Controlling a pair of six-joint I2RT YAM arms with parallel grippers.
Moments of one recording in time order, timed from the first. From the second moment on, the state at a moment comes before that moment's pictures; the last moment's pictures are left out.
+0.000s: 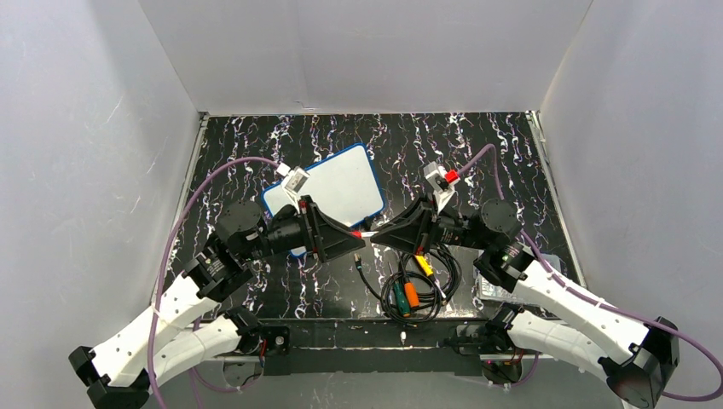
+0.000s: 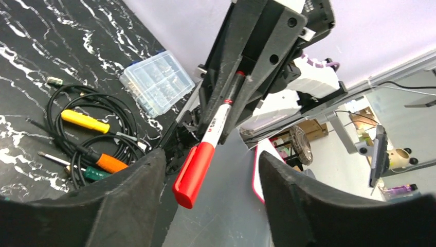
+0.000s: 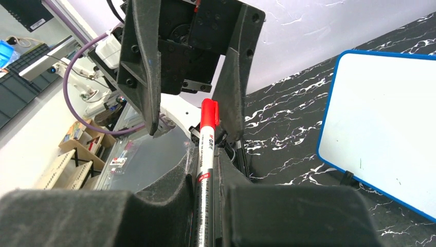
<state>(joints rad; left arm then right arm) -0.80 0.73 0.85 -0.17 0.45 -0.79 0.84 0.85 0.69 0.39 -0.65 0.62</state>
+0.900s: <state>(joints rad) -0.68 0.64 0.78 -0.04 0.59 -0.86 0.82 0.83 0.66 0.50 -0.69 0.64</state>
